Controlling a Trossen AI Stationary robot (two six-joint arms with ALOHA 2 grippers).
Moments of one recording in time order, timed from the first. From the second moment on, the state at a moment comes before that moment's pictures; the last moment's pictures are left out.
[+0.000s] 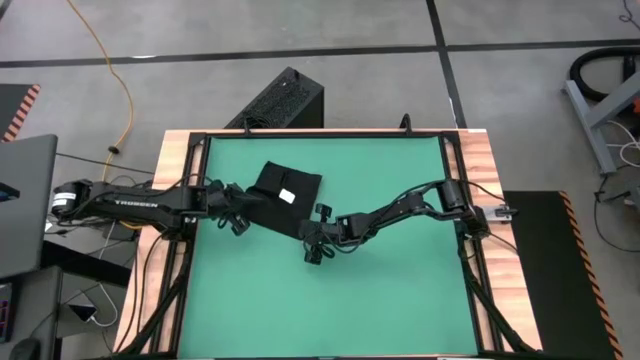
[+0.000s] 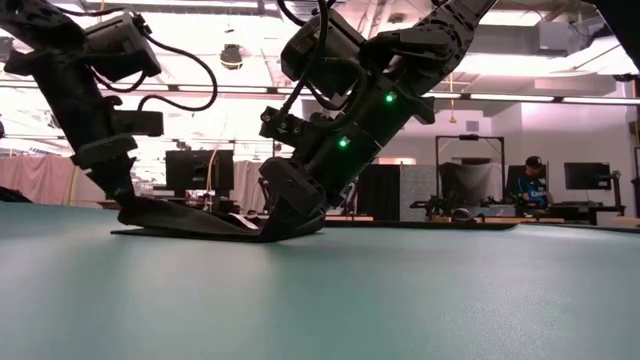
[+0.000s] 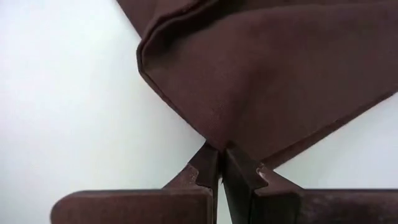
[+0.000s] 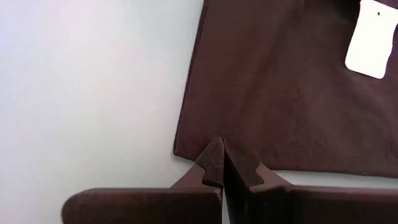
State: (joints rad) left arm 0.15 0.91 0.37 -0.50 -0.32 -0.41; right arm 0.13 2.12 1.28 0.04 0.31 0.18
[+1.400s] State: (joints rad) left arm 0.14 0.91 0.49 -0.70 -0.34 -0.59; right arm 0.13 2.12 1.28 0.03 0.31 0.18
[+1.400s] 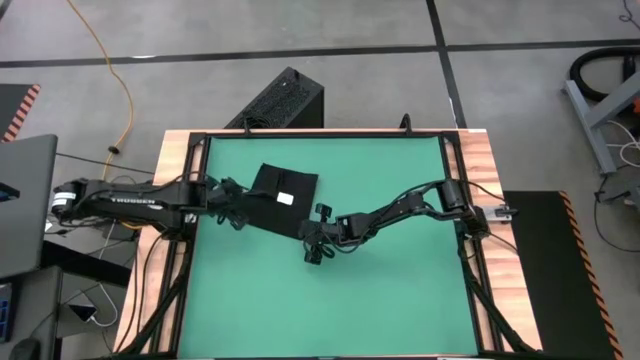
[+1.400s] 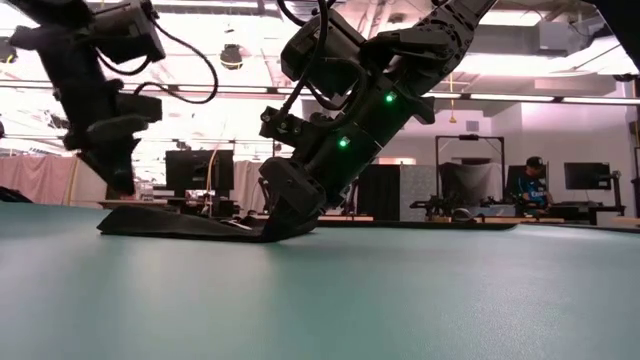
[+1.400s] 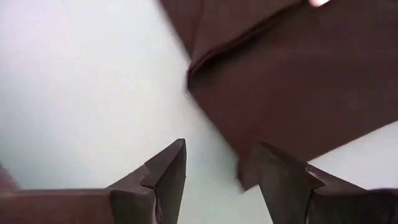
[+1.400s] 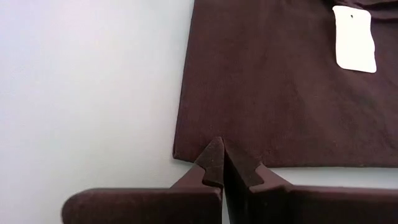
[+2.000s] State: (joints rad) left arm -0.19 1.00 0.29 -0.04 -0.48 -0.49; right arm 0.12 2.12 1.28 0.04 0.30 0.18
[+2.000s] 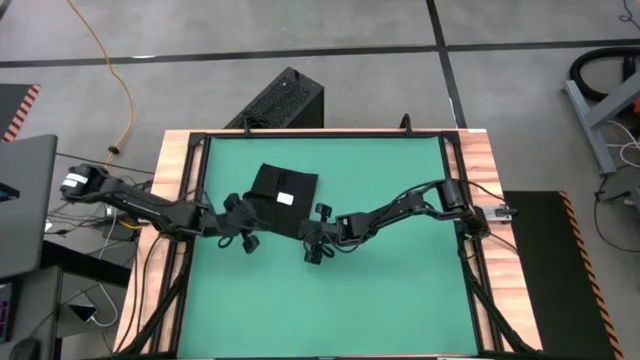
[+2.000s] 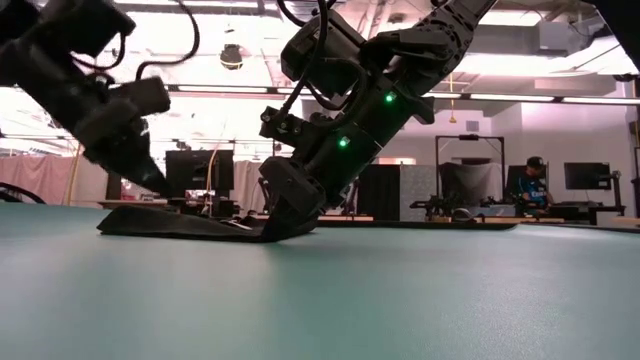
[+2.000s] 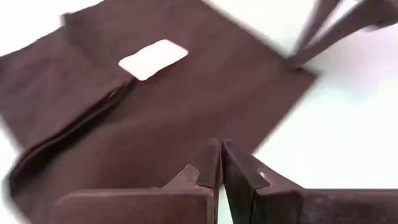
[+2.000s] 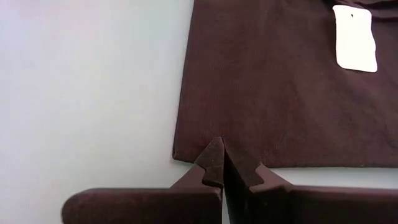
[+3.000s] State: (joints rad) left arm -0.19 1.31 0.29 0.11 -0.45 -0.53; right arm 0.22 2.02 1.28 0.02 0.44 -0.23
